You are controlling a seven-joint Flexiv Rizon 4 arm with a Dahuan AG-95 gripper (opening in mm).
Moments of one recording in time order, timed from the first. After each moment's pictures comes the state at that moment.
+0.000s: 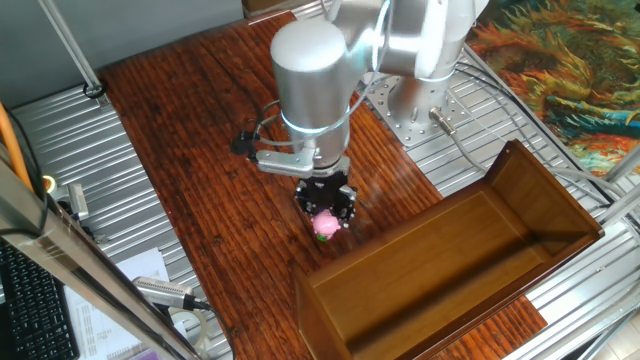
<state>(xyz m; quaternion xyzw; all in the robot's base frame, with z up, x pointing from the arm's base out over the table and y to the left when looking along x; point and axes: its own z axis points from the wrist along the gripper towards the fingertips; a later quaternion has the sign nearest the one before) 0.428 0.254 0.155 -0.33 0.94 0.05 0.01</state>
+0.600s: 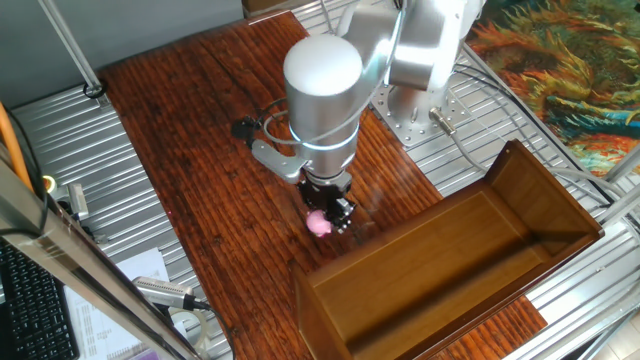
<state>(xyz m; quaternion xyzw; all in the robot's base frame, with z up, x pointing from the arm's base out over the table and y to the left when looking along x) 0.433 0.247 0.156 -0.14 0.99 0.01 -0.01</state>
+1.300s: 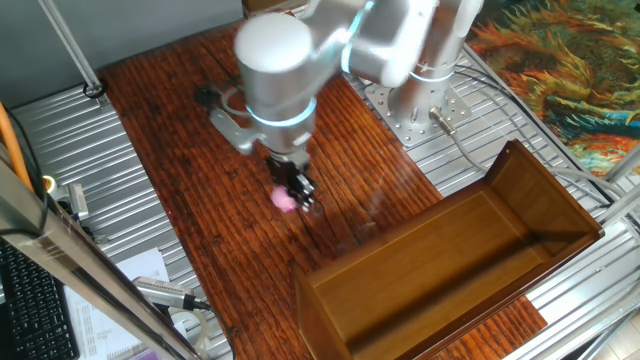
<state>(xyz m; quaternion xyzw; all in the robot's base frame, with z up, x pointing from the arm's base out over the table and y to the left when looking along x) 0.472 0.156 0.156 -0.14 0.99 0.01 -0.01</state>
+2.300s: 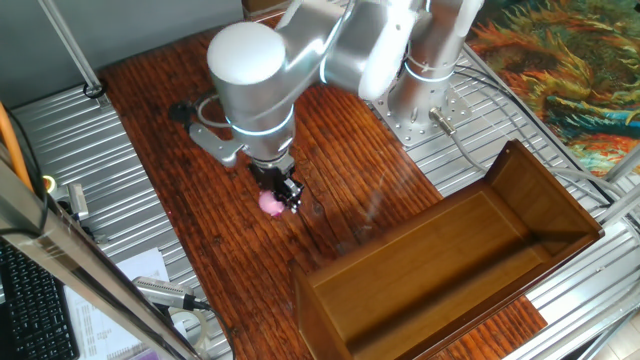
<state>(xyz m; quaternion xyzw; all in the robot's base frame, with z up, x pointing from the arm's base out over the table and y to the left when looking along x) 0.487 0.164 0.159 -0.14 0.99 -0.01 -0.02</state>
